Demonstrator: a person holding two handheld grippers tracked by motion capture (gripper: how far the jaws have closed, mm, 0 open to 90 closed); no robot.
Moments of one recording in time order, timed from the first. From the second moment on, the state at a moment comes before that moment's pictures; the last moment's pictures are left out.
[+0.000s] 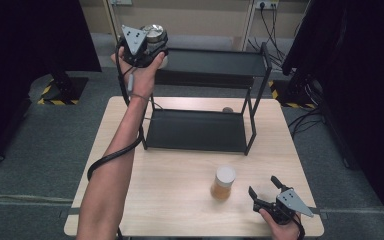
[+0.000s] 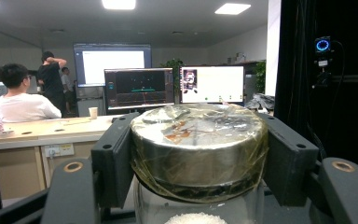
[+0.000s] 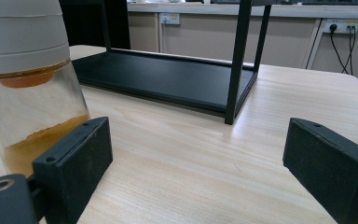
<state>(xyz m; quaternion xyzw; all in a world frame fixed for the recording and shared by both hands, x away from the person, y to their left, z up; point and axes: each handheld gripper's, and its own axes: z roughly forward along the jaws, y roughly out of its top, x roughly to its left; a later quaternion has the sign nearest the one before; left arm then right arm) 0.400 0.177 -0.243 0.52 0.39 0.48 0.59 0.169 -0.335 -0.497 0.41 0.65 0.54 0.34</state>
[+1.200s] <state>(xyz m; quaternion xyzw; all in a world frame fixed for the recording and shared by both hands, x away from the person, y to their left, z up) 0.432 0.173 -0.239 0.54 0.41 0.47 0.57 0.169 -0.335 -0.497 0.41 0.66 0.54 0.34</state>
